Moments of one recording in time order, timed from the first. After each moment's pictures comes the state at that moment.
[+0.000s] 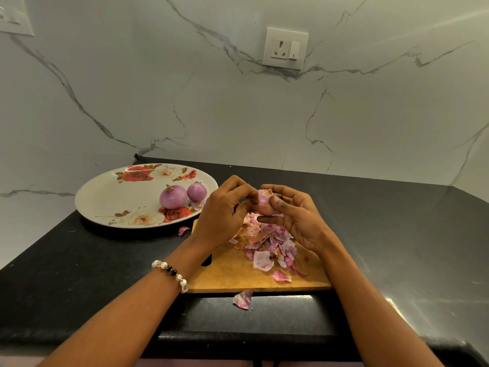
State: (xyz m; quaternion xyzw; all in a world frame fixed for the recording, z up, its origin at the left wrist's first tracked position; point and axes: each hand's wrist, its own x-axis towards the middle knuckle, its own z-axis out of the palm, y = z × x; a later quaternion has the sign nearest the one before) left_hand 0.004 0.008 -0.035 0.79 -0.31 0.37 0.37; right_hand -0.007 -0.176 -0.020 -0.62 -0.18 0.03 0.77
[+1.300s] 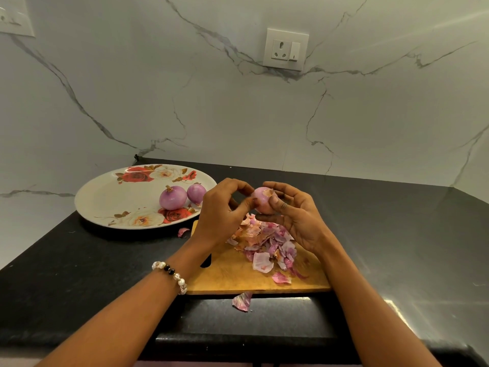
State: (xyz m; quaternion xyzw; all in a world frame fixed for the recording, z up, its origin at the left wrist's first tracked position) left_hand 0.000 0.005 -0.032 0.78 -0.25 0.34 0.47; right_hand -0.009 -0.173 -0.019 -0.63 -0.18 0.00 0.75
